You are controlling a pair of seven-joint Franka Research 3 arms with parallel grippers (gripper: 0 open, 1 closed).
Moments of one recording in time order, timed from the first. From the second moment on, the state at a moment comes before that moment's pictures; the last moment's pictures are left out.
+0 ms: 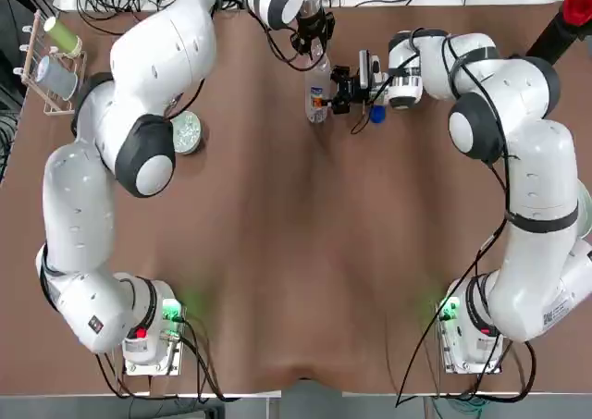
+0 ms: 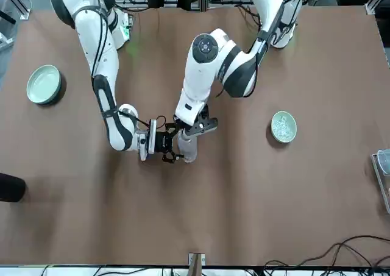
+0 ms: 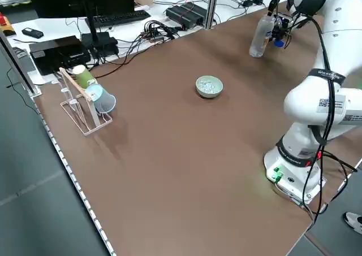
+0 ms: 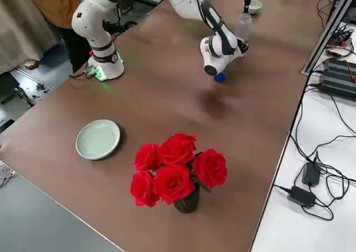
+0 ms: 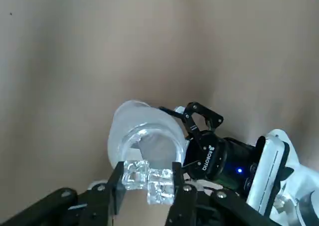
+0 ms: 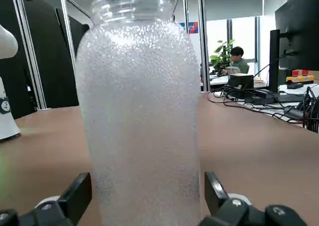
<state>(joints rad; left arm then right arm) -0.71 0.66 -0.10 -1.18 0.01 2.07 -1.10 0.46 0.82 -0.10 -1.77 1.97 1.81 -2.54</state>
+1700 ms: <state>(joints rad) -0.71 0.66 -0.10 -1.17 0.01 2.09 -1.09 0.45 0.82 -0.10 -1.77 1.97 1.81 -2.54</state>
